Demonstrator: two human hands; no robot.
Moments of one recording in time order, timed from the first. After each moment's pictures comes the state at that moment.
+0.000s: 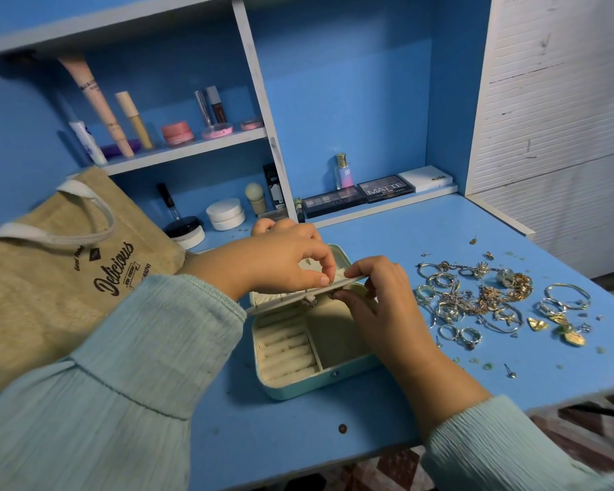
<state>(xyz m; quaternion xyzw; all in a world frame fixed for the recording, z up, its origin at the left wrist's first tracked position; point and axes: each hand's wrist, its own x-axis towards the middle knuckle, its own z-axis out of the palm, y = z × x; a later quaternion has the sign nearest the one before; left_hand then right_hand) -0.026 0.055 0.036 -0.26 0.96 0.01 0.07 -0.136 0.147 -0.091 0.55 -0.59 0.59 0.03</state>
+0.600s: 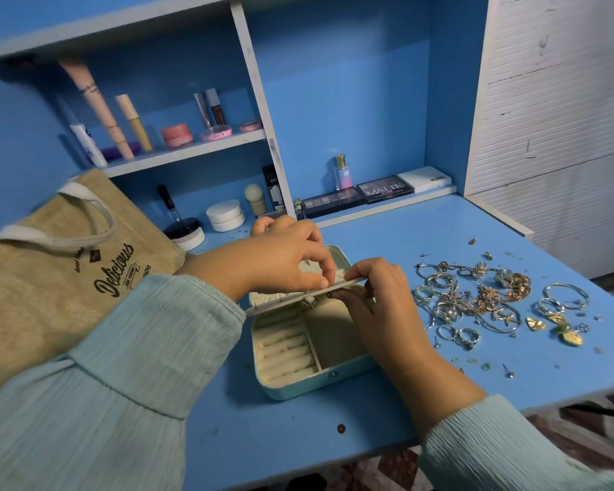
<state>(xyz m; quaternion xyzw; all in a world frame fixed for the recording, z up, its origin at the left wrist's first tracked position) -0.026 0.056 0.036 -0.26 0.96 0.00 0.06 -0.134 0.146 -0.090 0.54 -0.60 0.59 0.03</state>
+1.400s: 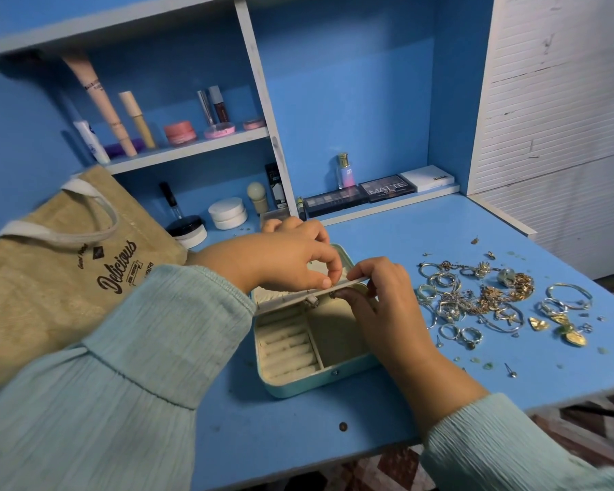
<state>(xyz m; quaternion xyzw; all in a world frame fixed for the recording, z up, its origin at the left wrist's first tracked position) -0.033 0.059 0.039 -0.26 0.96 0.00 0.12 -0.134 0.149 -0.087 0.54 -0.60 0.59 0.03</state>
